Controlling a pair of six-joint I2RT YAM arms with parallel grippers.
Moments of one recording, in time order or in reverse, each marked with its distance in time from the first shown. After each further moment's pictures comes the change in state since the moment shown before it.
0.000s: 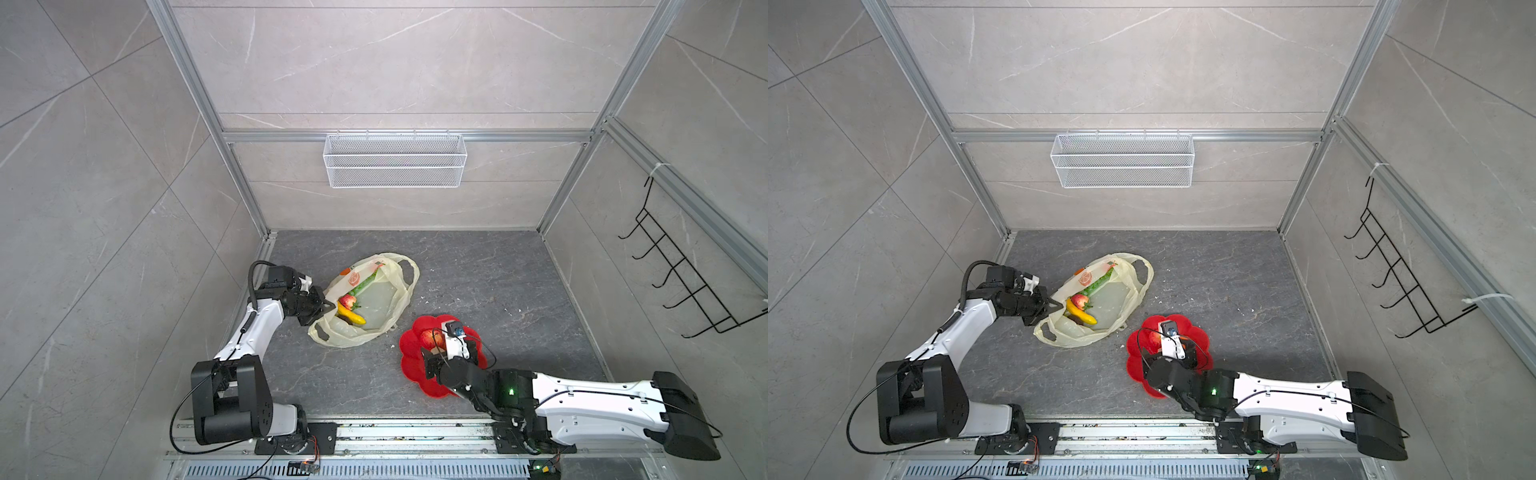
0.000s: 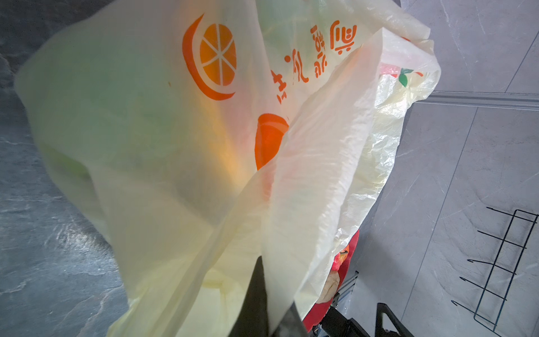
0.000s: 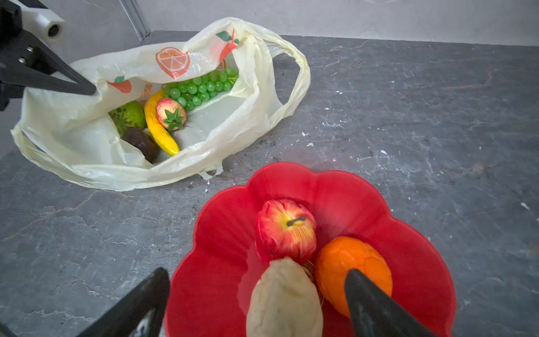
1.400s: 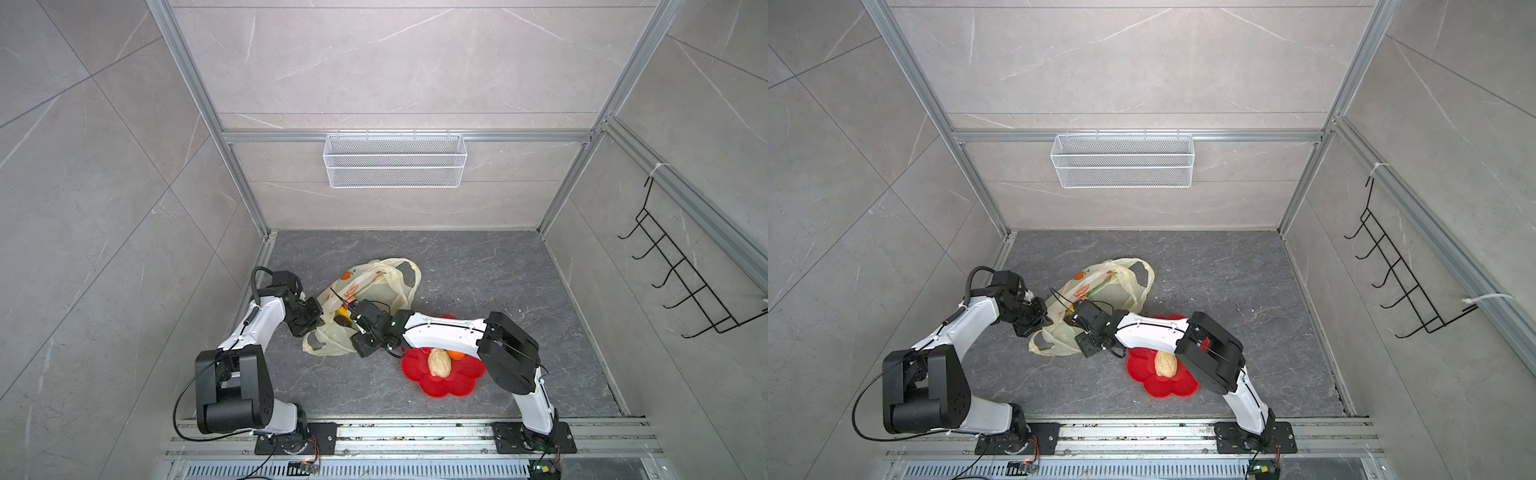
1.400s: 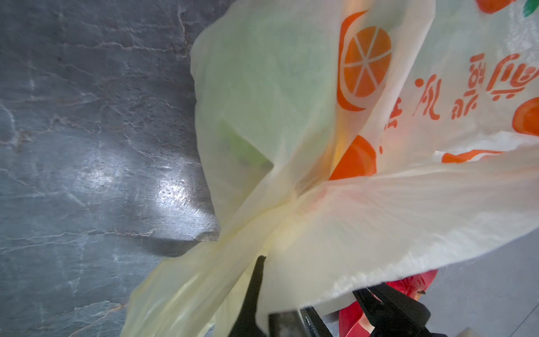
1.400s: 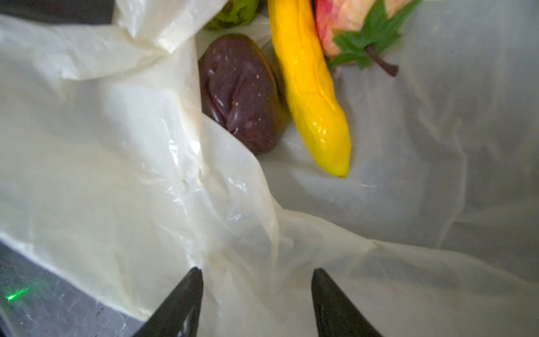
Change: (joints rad) left arm 0.000 0.050 0.000 -0.147 -0.263 0.026; right arm -0.203 1.018 0.870 -0.138 -0.678 -0.299
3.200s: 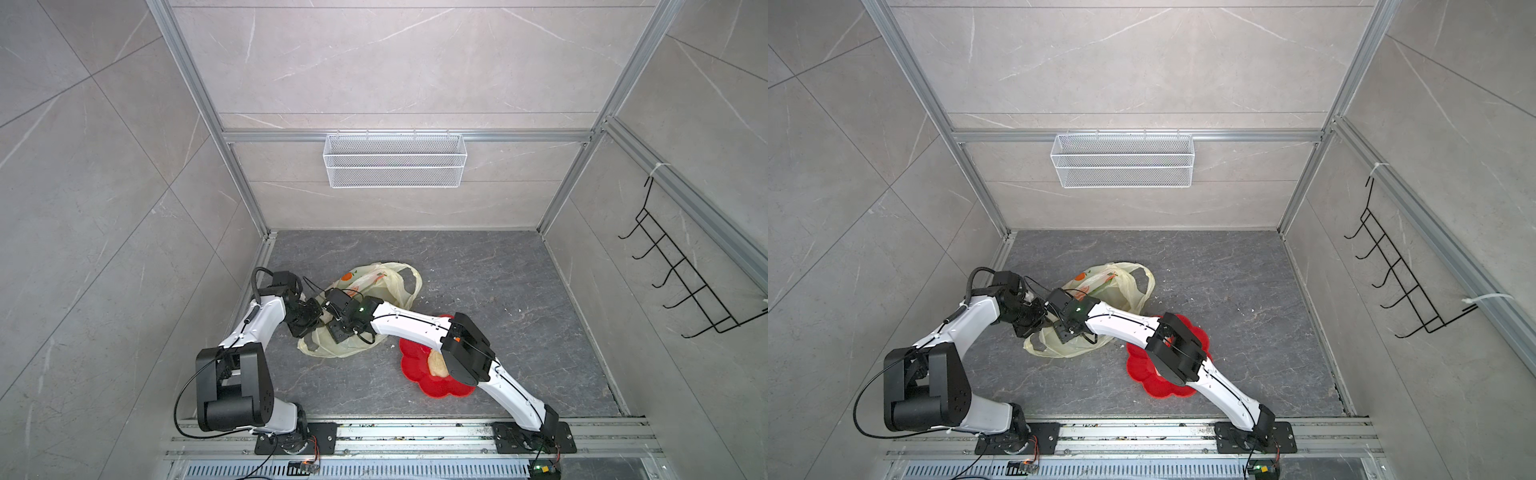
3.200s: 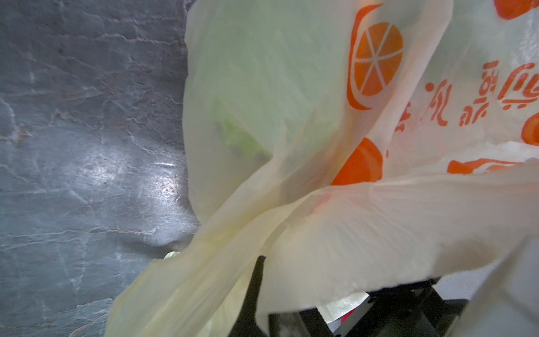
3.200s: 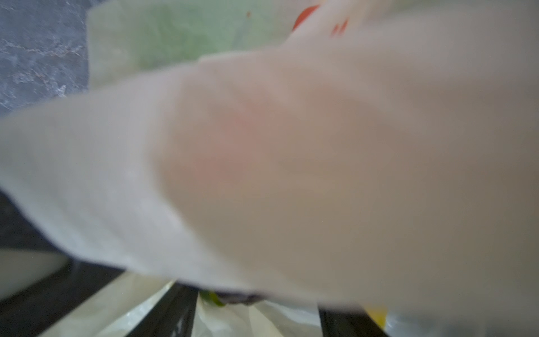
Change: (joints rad) left arm 0.000 0.011 0.000 -0.005 0.002 0.000; right arm 0.012 0.376 0.613 -0.266 0.069 0.029
